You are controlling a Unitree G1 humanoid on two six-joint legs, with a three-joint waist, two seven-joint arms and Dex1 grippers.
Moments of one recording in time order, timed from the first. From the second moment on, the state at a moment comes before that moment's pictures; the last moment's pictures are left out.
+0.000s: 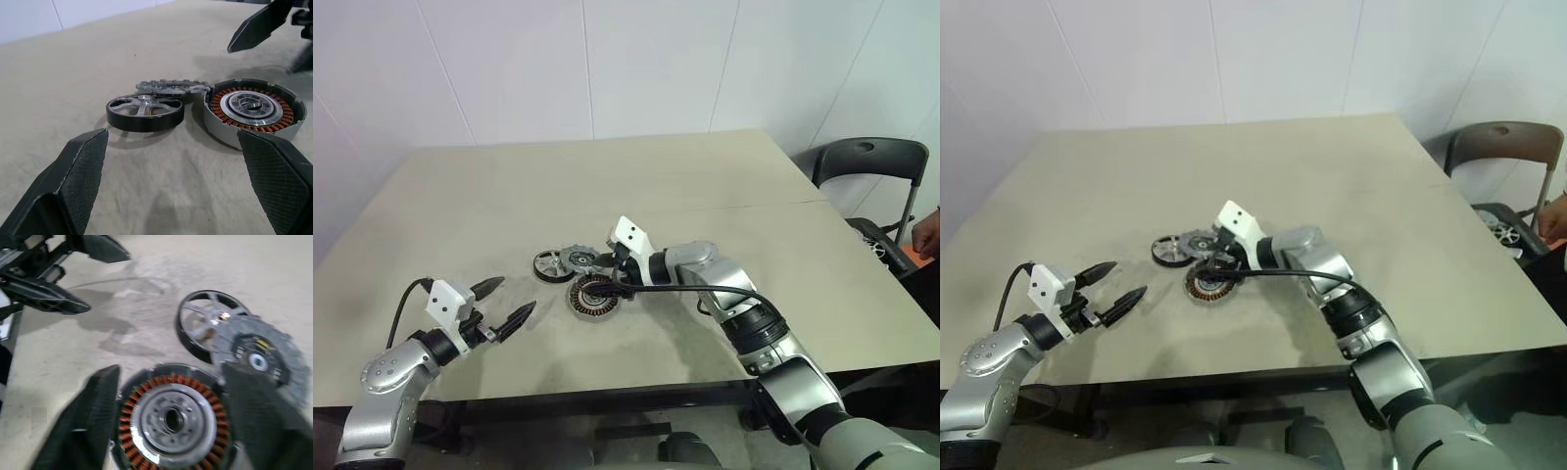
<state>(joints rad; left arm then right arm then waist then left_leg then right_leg) 0.15 0.55 0.25 -0.11 -0.43 0.08 -0.80 -0.72 -0.21 0.34 0.23 0.16 0.64 0.95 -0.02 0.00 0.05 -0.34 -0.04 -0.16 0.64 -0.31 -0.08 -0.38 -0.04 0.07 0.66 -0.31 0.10</state>
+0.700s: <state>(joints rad) 0.16 0.55 0.25 -0.15 -0.43 0.10 -0.80 -0.67 -0.19 0.43 0.35 0.09 0.52 0.93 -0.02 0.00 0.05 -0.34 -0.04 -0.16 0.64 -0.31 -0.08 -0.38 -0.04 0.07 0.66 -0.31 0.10</state>
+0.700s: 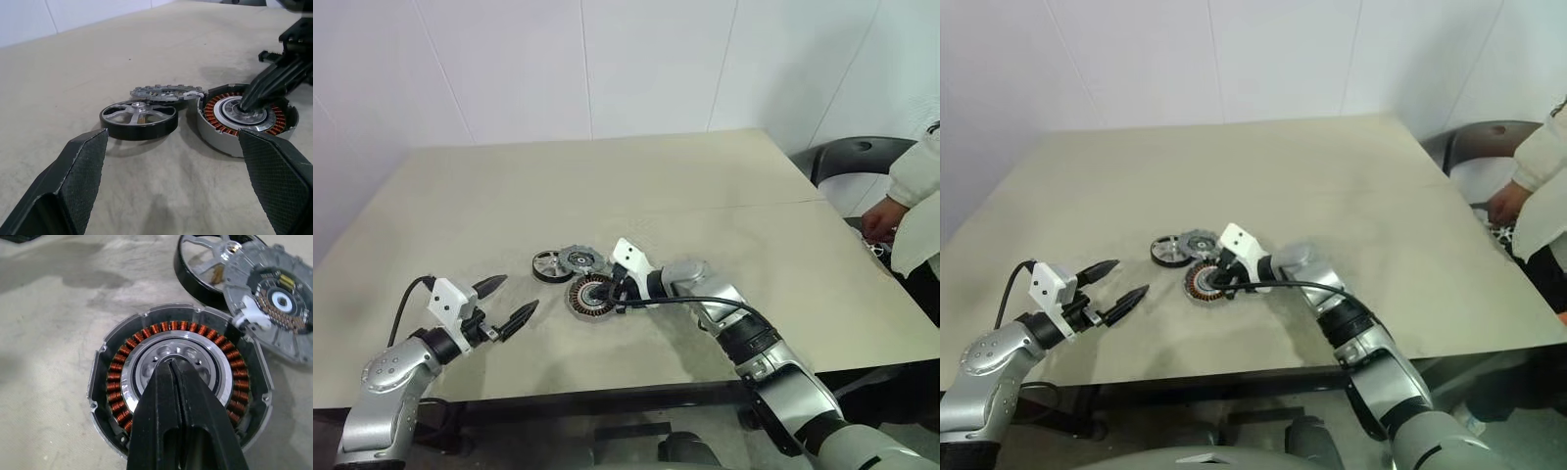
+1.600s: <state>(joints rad) 0.16 0.55 0.25 -0.15 -0.42 0.11 -0.80 -0.67 -0.14 0.41 0.38 0.09 0.51 0.91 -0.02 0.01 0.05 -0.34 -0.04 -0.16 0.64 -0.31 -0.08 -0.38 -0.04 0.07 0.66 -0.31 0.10</state>
